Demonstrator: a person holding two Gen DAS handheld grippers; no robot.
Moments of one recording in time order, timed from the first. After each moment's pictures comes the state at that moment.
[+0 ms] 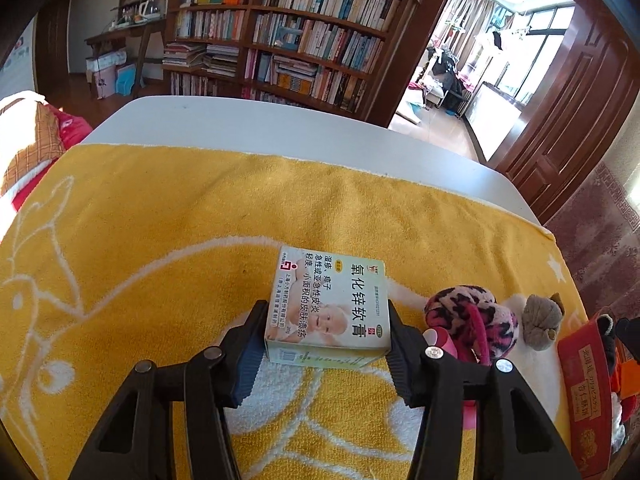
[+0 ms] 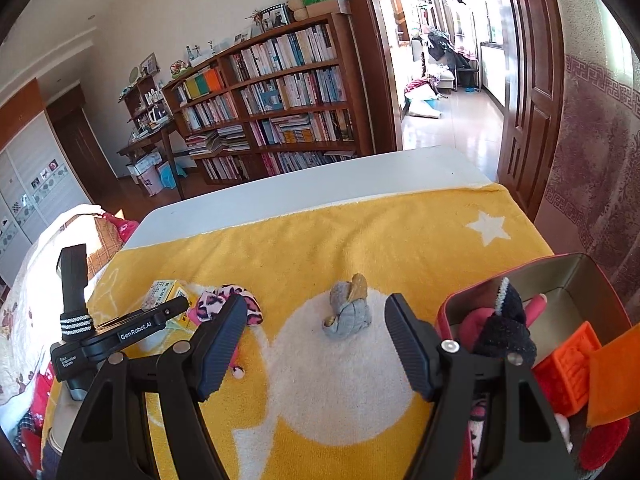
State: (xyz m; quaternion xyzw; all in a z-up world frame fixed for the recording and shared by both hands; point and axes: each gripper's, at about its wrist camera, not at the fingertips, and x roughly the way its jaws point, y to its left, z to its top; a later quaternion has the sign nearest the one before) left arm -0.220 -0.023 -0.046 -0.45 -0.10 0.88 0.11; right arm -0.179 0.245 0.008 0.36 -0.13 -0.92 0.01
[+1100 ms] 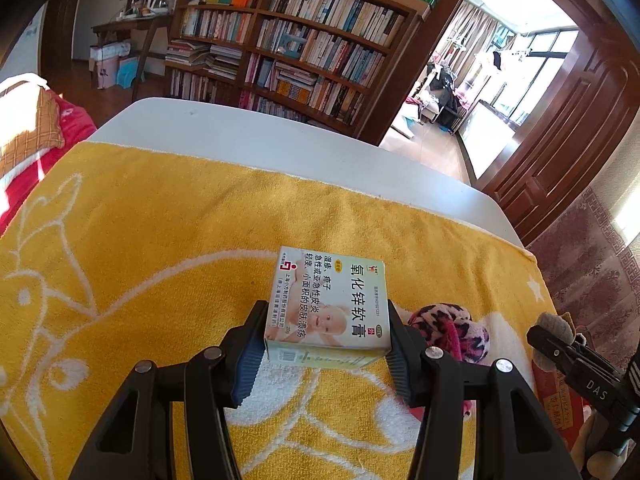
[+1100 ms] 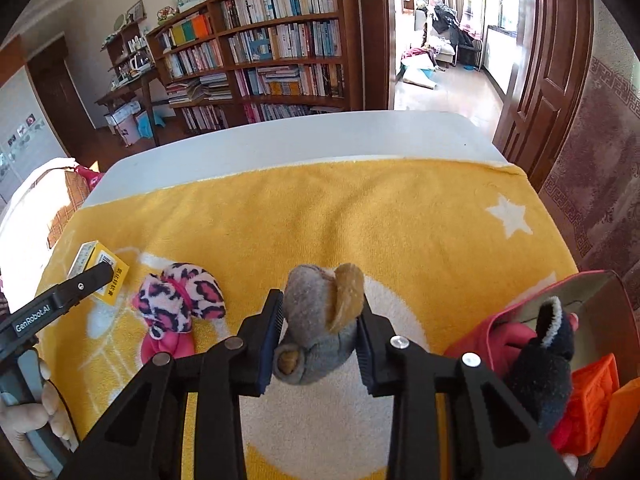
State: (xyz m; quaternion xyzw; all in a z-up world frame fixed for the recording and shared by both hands) left arm -0.213 -0.036 -0.027 -0.44 -0.14 0.88 0.12; right arm -0.217 0.237 -0.015 0.43 -0.07 -0.90 -0.01
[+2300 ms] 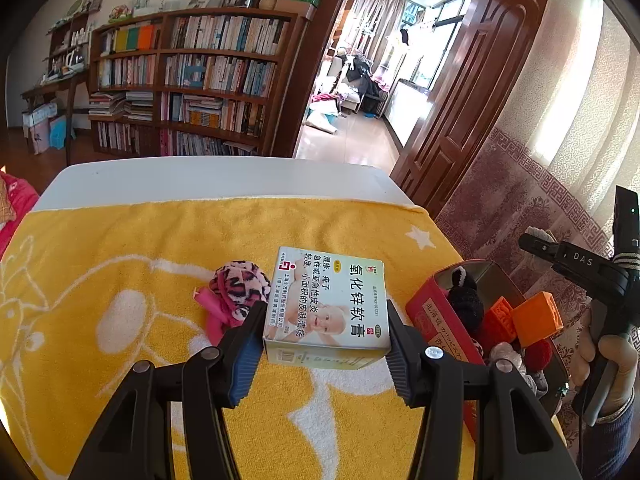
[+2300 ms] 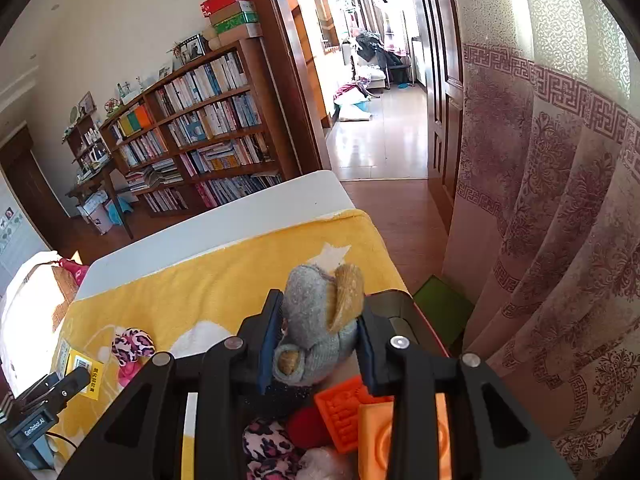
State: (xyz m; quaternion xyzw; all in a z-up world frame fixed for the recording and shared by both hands) left arm -0.111 0.085 0.045 -0.40 -0.05 0.88 0.25; right arm -0.140 0.401 0.048 0.36 -0.16 -0.92 -0.09
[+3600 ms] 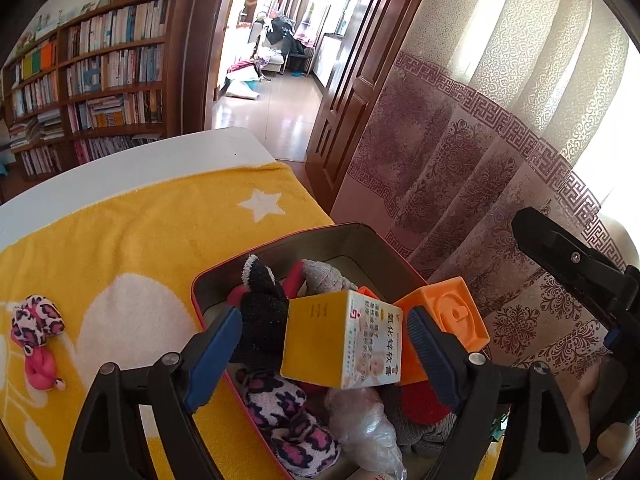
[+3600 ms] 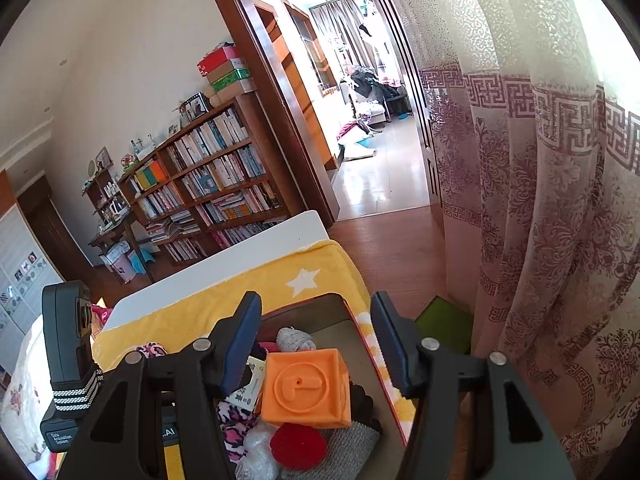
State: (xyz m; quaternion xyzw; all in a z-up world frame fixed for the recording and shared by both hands) left arm -0.095 0.294 0.041 -0.44 0.01 0.83 0.36; right arm -0.043 0.459 0.062 0.26 -0.21 -0.94 -0.08
